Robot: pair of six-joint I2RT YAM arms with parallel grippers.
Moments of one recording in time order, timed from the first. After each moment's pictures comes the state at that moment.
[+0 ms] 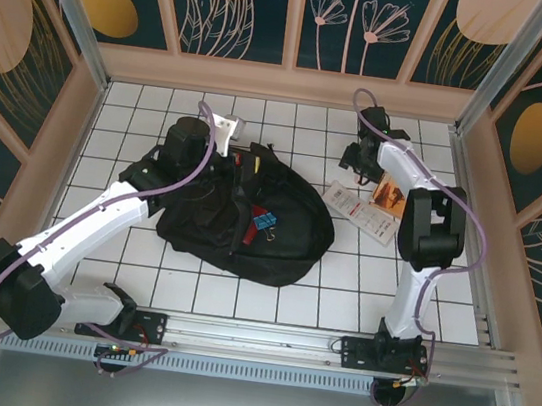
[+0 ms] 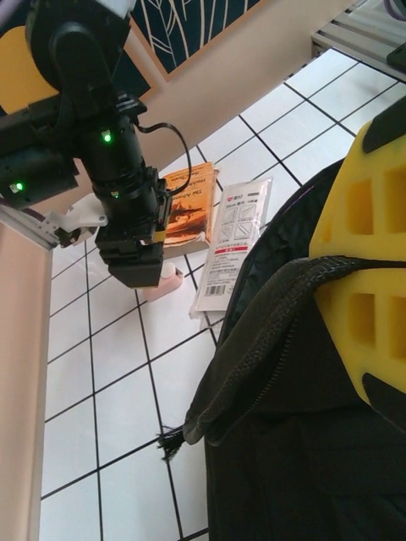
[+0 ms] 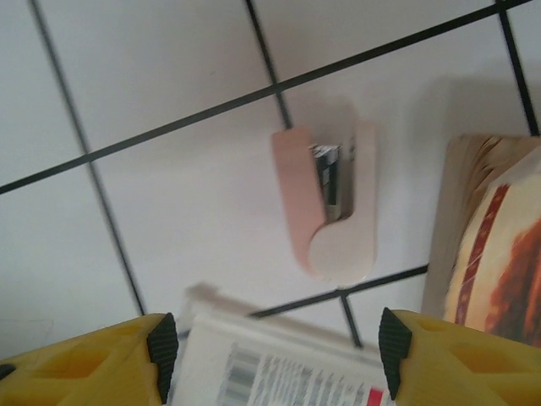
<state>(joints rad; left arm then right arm) -0.56 1.25 1.07 -0.25 0.32 -0.46 0.23 2.02 1.61 -0.76 0.10 0.49</state>
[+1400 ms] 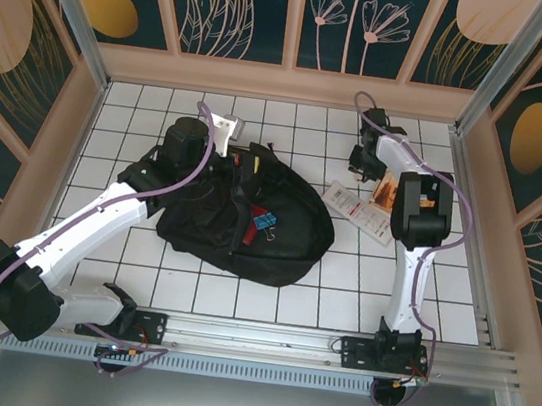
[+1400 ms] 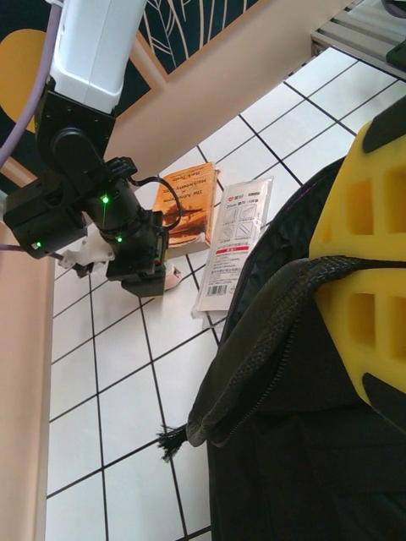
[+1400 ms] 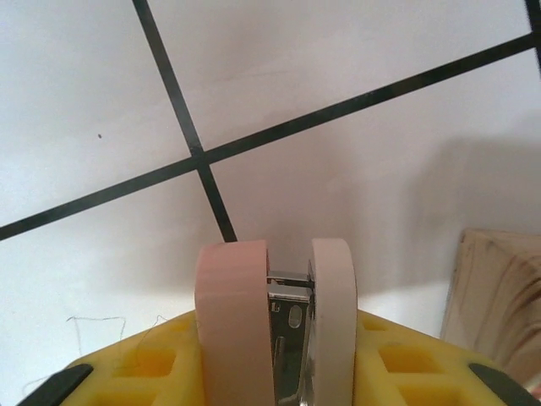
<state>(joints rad) -0.56 1.25 1.07 -0.25 0.32 -0.45 0.18 2.23 1.78 -0.80 0.11 0.44</state>
